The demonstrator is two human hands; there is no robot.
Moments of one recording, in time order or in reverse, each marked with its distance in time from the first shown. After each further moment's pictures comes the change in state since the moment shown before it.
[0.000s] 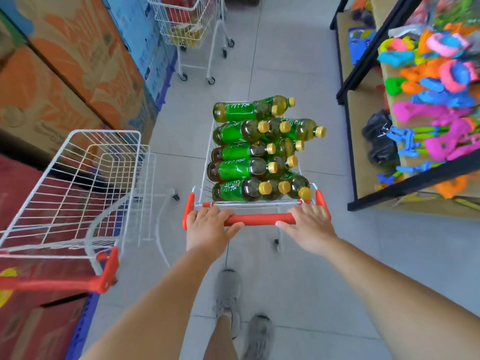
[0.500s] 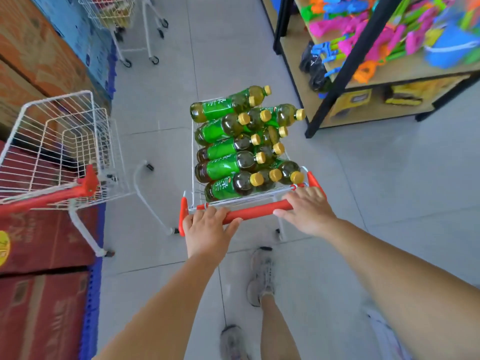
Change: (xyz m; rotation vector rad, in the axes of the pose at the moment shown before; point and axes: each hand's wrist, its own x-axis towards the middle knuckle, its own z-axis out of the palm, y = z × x) left_hand -0.260 0.033 0.126 0.097 0.004 0.131; right_hand -0.260 0.030 0.180 0.069 0.046 0.098
